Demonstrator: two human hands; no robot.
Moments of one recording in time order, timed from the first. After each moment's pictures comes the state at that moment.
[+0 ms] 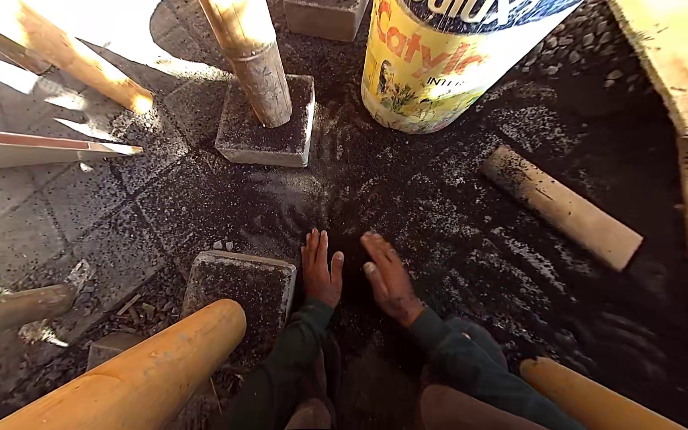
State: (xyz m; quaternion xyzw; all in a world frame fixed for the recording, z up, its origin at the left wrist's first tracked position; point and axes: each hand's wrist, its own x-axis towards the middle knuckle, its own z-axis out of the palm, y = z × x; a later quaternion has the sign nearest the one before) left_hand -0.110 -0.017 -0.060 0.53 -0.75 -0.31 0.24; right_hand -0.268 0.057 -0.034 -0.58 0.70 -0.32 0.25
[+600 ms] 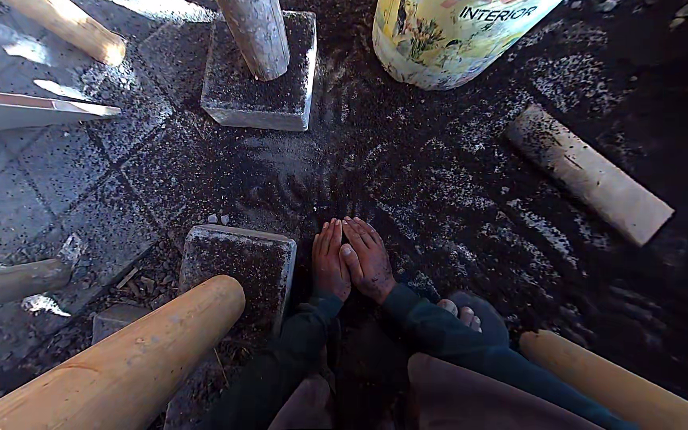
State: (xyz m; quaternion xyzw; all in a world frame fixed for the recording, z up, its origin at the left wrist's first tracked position) left_hand -0.110 0.019 -0.064 0.49 -0.77 -0.32 0.25; right_hand -0.226 0.049 -0.058 -0.61 0.69 -0.32 0.22
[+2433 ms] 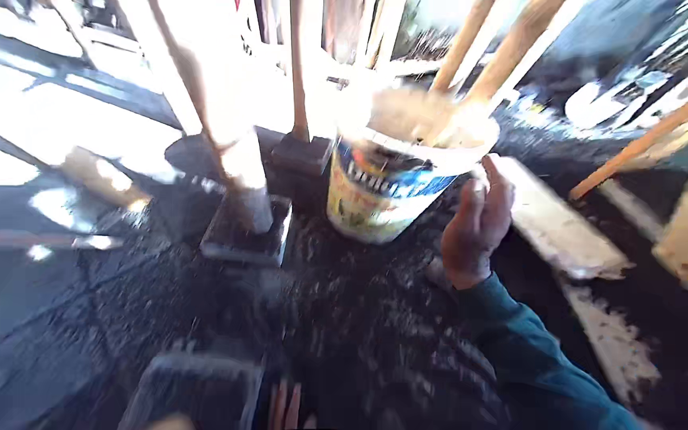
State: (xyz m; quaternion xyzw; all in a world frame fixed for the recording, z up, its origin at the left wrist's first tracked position) left_hand -0.084 0.066 -0.038 0.51 -0.75 -0.31 0.27; right_hand -0.452 -0.111 0.216 -0.49 0.65 -0.55 -0.16
